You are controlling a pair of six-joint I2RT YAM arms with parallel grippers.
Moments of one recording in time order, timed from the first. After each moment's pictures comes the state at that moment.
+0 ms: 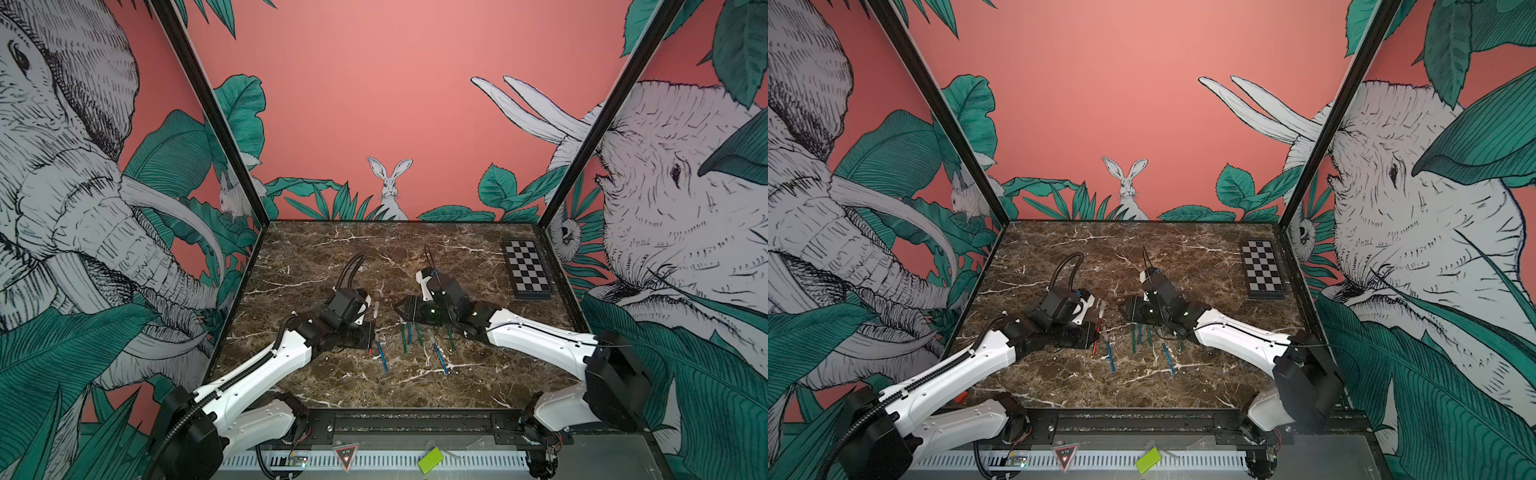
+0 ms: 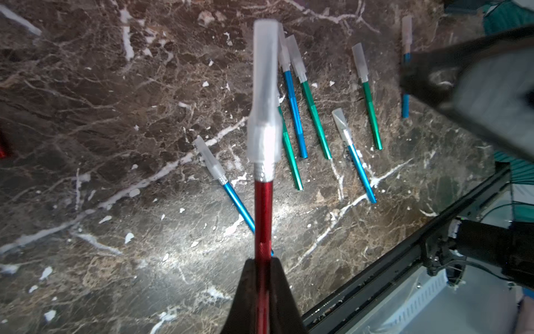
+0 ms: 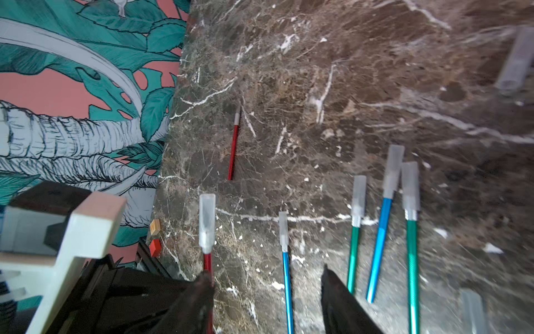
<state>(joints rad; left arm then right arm) -0.69 1.07 0.75 -0.64 0.22 -0.54 0.85 1.49 0.94 -0.08 -0.16 0.85</state>
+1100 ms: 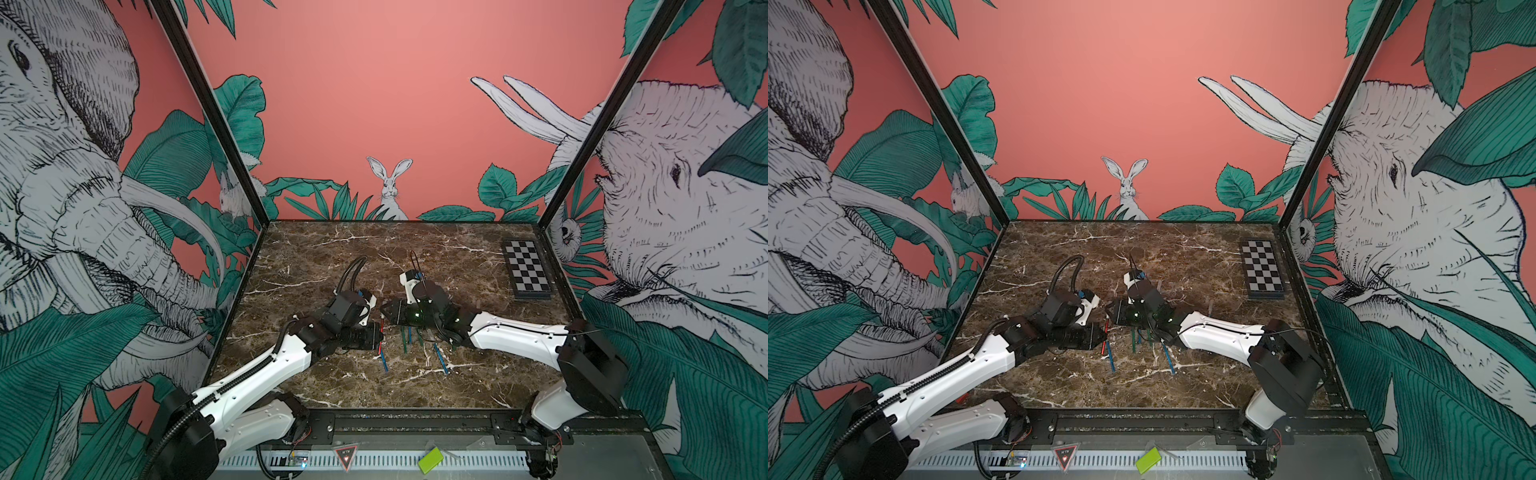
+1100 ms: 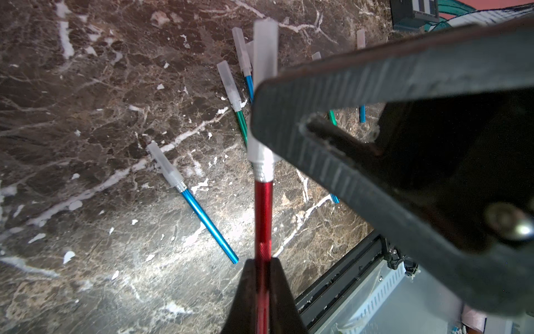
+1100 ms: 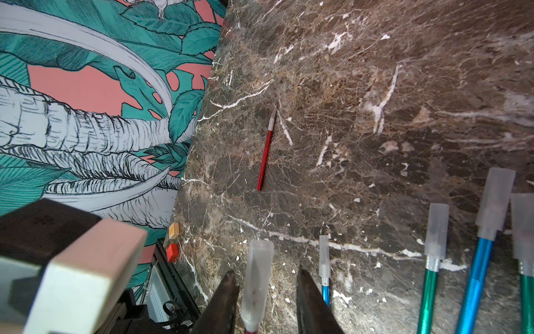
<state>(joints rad) -0.74 1.06 0.71 -0.55 0.28 -0.61 0.93 1.58 0.95 0.11 -0.13 0.86</state>
